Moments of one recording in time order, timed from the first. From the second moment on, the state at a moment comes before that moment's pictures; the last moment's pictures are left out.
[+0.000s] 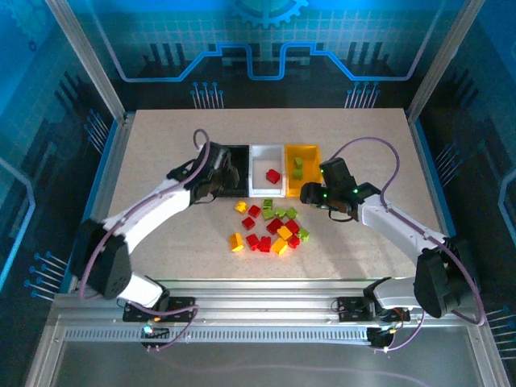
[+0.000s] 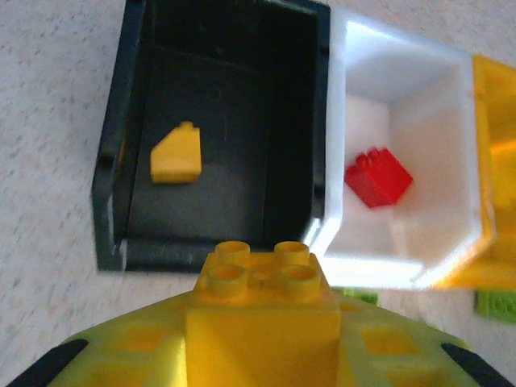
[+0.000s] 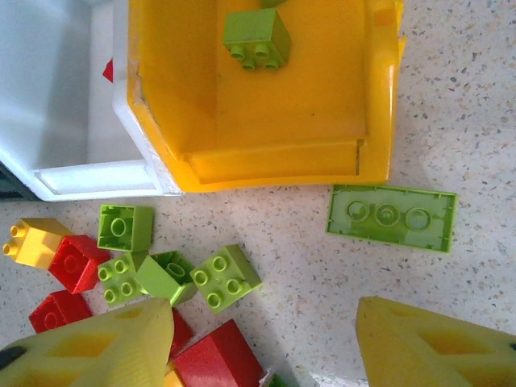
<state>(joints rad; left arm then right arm) -0.45 1.55 1.16 -0.48 -0.13 -0.67 0.44 1.33 0.90 -0.50 0.00 0.58</state>
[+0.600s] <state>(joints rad) -0.39 1.88 1.43 -0.48 -0.12 -0.66 0.43 1.30 0.85 -0.49 -0.07 0.57</state>
